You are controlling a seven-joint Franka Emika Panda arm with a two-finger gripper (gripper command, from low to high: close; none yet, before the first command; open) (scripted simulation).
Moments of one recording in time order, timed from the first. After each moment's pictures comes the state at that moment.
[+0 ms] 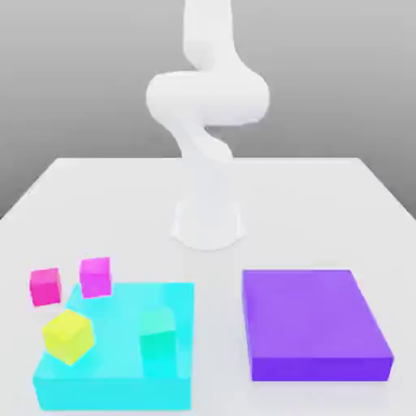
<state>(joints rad) -0.06 -0.73 0.00 -2.33 -0.03 2.34 0.85</state>
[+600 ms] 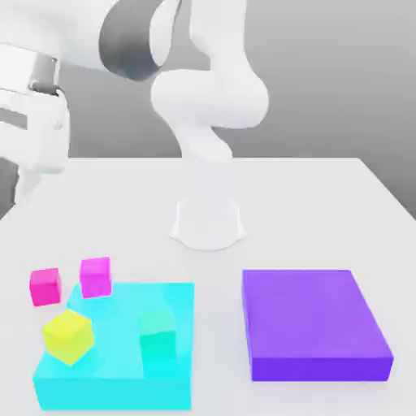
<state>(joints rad) -0.45 -0.24 -0.17 -2.58 -0.17 2.63 1.15</state>
